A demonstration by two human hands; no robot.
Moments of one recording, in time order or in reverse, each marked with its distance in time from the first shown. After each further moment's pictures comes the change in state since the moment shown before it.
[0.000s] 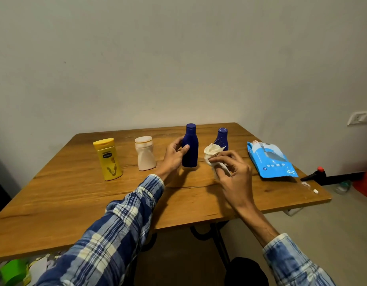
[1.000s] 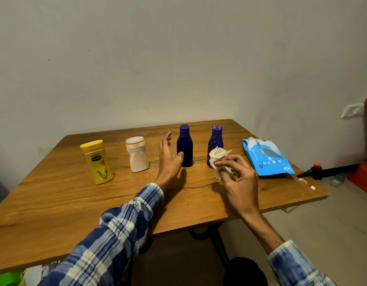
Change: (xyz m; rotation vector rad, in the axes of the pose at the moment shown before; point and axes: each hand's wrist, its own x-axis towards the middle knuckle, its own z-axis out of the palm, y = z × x) left_hand -0.002 -0.014 0.012 0.188 0.214 0.120; right_hand -0.009 0.022 -0.014 0.006 0.038 0.082
